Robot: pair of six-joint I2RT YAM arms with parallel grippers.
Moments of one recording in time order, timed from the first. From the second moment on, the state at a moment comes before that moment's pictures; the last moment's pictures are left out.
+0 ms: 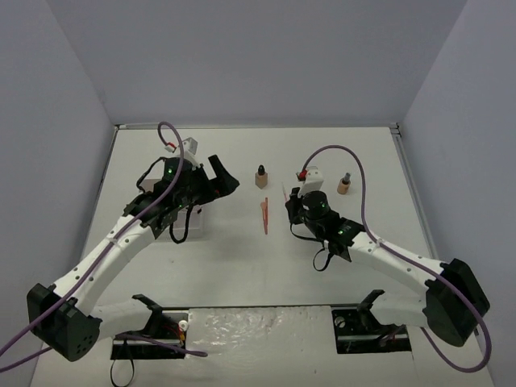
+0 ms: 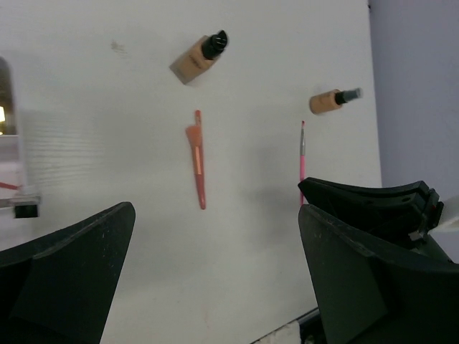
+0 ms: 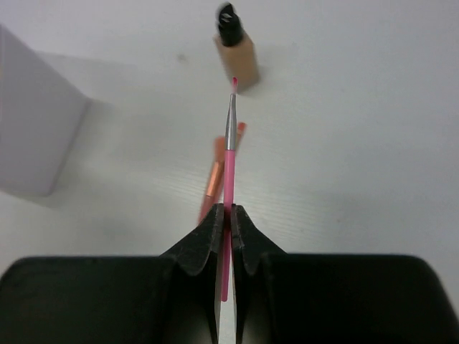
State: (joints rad) left arm -0.50 1.14 1.05 -0.41 0.03 -0.73; right arm 0.71 1.23 0.65 0.08 0.30 0.37
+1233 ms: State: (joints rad) left arm -0.72 1.41 1.20 -0.25 0.05 -0.85; right arm 0.76 1.12 0.73 0.18 -0.01 0.34
